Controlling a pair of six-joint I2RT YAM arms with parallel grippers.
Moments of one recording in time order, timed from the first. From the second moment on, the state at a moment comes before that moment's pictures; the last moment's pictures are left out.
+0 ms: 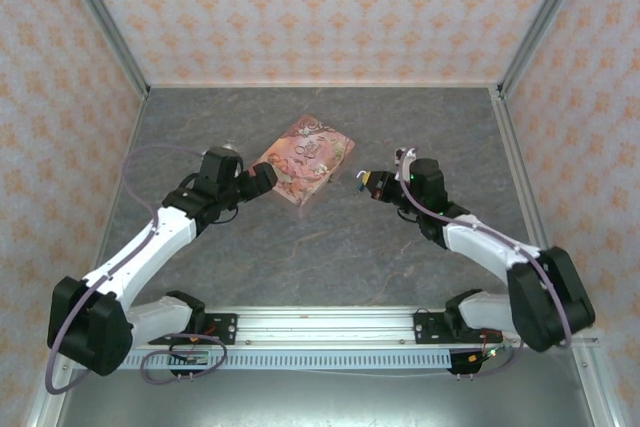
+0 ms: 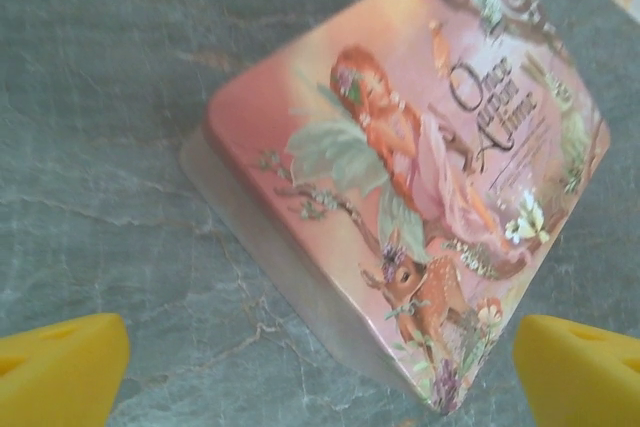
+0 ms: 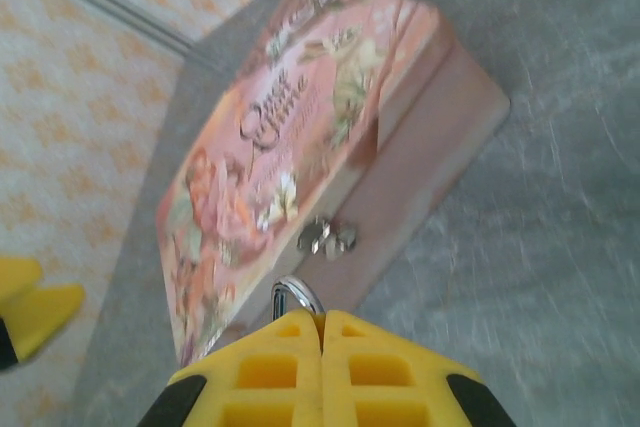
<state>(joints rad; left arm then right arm) -0.33 1.13 0.81 -0.44 -0.02 -0.76 0.41 1.22 0.57 0.17 -0.33 0.71</state>
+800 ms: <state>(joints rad) -0.32 1.12 0.82 -0.50 -0.09 -0.72 0.53 1.32 0.63 -0.55 -0.21 0.80</state>
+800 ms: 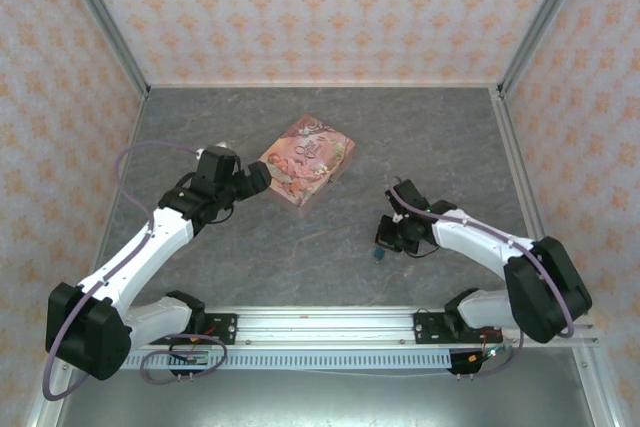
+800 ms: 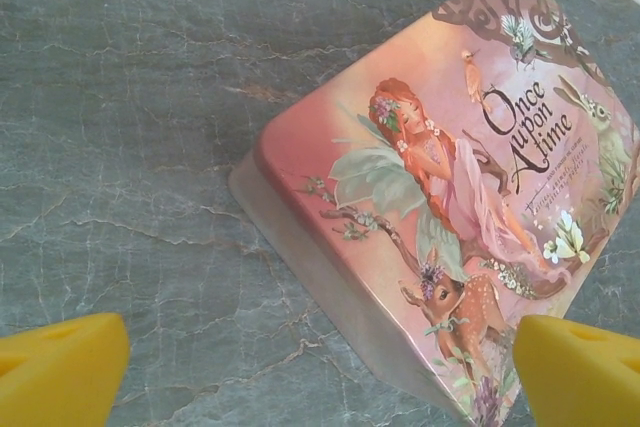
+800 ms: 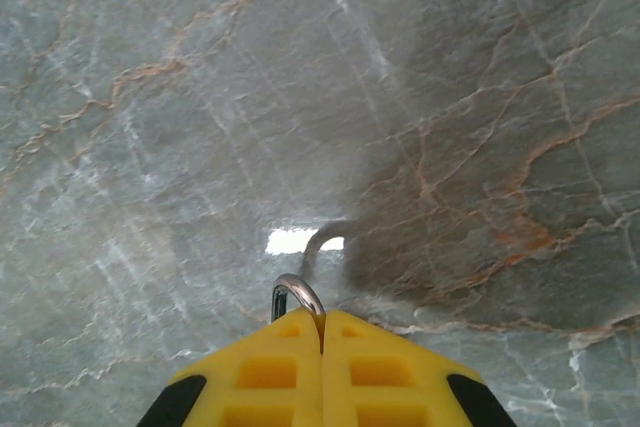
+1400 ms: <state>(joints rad) -0.30 1.02 0.88 -0.53 -0.32 -0.61 0.44 0.87 0.76 -0.64 0.24 0.58</state>
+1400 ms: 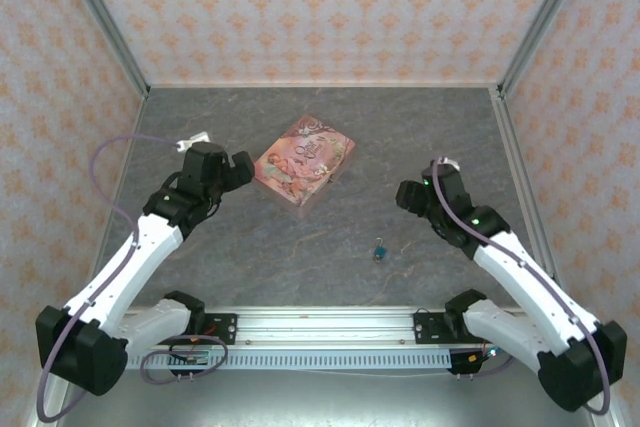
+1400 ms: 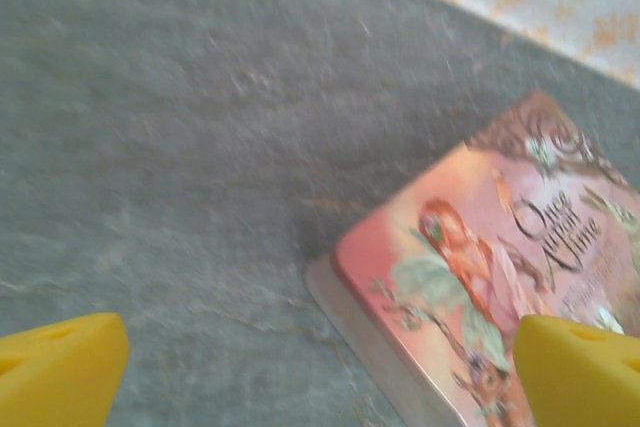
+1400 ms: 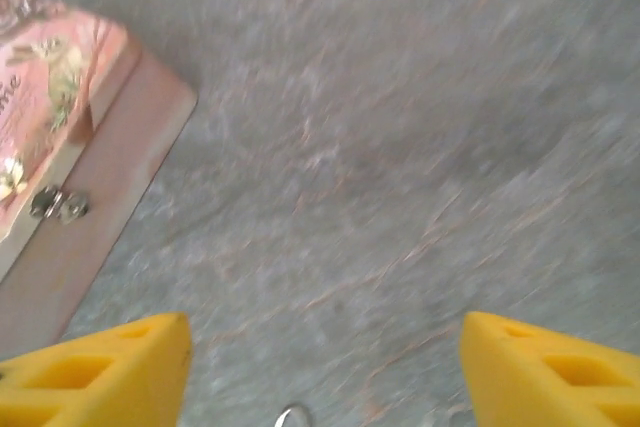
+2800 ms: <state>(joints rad) -0.19 1.36 0.39 0.54 -0.55 -0.04 0.00 1.52 0.41 0.73 0.10 0.17</state>
